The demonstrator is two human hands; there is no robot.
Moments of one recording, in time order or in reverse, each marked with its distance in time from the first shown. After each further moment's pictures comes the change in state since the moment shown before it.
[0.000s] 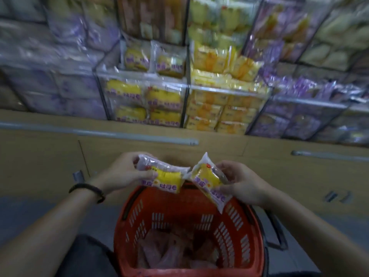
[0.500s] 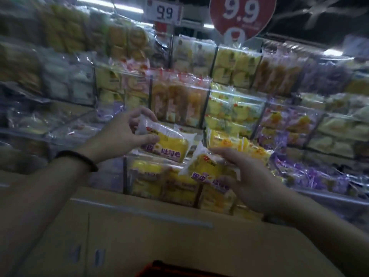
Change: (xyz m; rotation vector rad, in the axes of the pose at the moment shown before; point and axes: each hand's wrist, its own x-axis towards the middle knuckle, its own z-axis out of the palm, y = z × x) left_hand 0.049 0.163 -0.180 0.105 0.418 0.486; right_hand 0.047 -0.198 -0.075 -0.548 0.266 -0.579
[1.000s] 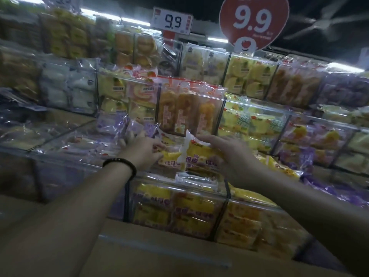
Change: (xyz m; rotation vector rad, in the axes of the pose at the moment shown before) left_hand 0.098 -0.109 0.038 0.631 0.003 -0.279; right_hand 0.147 0.012 0.027 -0.283 0.056 -0.043
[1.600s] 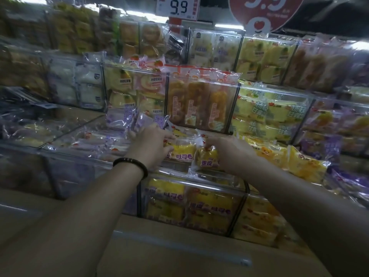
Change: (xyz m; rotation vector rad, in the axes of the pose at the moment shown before) left_hand -0.005 0.004 0.000 0.118 0.128 0.029; right_hand 0.051 -0.002 0.053 -0.271 -0.165 0.180
